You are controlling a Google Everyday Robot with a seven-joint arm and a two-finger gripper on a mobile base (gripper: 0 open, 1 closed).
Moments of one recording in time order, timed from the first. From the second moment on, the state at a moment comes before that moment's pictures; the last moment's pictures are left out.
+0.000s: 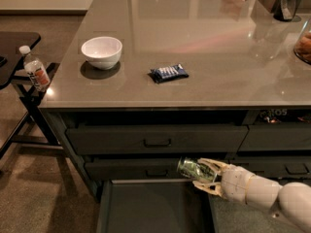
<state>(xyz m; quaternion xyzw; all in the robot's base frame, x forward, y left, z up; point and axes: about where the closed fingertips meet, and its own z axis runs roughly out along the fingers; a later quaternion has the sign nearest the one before) 0.448 -0.158 0.623 -0.60 0.60 0.04 0.53</state>
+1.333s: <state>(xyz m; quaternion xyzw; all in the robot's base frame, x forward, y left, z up) 0.448 -0.175 0.868 -0.65 0.51 -0.10 0.56</state>
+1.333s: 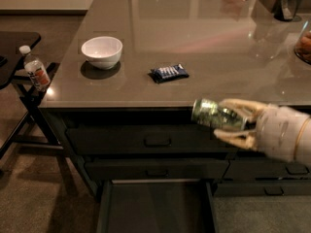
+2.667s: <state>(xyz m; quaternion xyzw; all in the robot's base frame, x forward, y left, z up) 0.530 -0.153 0.943 -0.65 0.50 -0.12 0.56</state>
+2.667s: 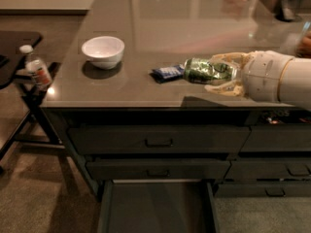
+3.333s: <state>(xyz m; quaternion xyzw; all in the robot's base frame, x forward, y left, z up) 0.610 -0.117 0.912 -0.65 0.51 -0.05 0.56</state>
